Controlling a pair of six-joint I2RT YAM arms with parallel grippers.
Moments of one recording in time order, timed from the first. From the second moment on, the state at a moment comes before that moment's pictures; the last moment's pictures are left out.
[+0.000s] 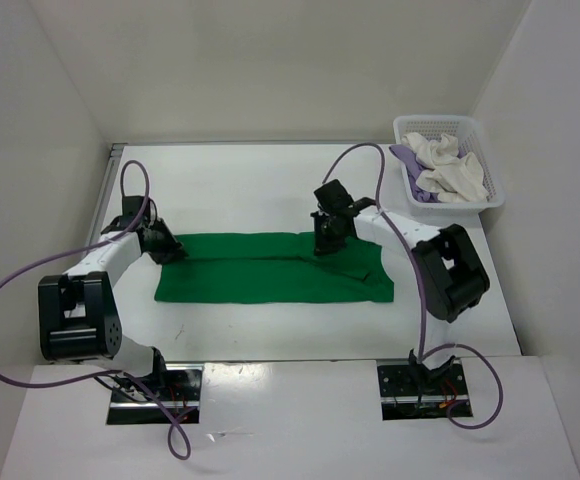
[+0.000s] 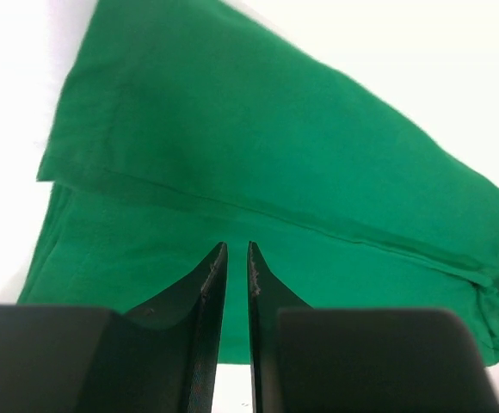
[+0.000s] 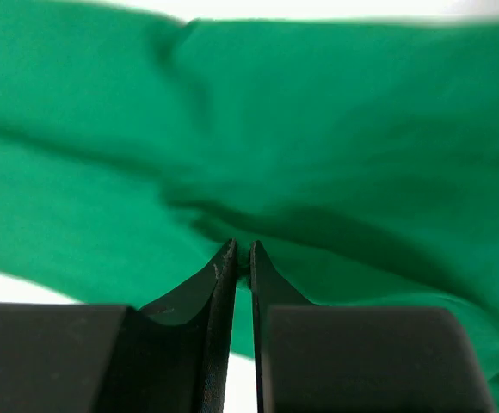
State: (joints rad) left arm 0.13 1.47 0.86 -0.44 0.21 -0.56; right arm 0.52 1.81 1.23 -0.50 -0.07 0.47
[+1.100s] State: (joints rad) left arm 0.15 1.65 0.86 -0.30 0.32 -0.66; right arm 0.45 1.56 0.85 -0.49 -0.06 0.72
